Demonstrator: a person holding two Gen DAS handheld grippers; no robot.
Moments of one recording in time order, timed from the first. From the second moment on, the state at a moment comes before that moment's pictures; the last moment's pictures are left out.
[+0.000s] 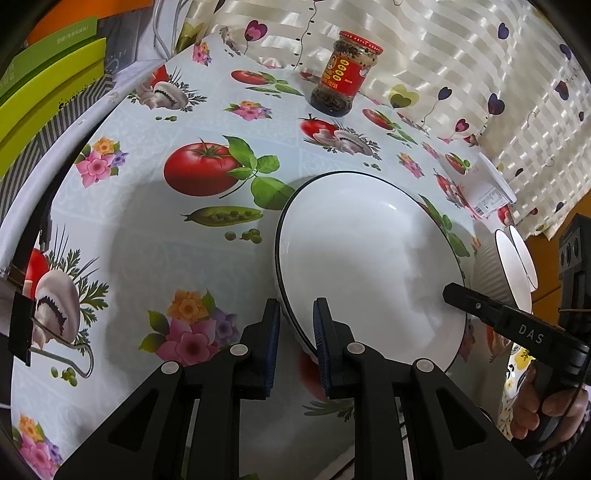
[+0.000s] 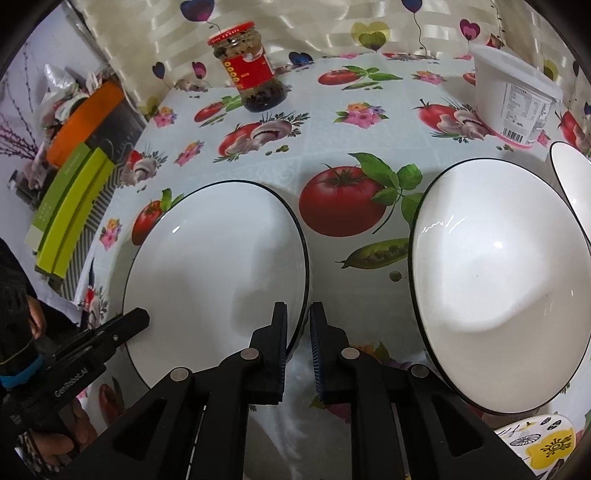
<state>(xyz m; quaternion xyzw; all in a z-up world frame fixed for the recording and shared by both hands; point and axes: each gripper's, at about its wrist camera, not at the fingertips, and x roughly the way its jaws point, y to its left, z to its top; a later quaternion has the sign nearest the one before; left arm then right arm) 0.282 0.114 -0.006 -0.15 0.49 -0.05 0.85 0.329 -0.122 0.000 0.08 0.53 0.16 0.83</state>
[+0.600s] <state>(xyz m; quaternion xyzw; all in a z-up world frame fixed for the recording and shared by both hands) 0.272 0.116 0.014 -0.14 0.47 -0.05 0.87 0.320 -0.112 0.019 0.04 0.50 0.16 0.85</state>
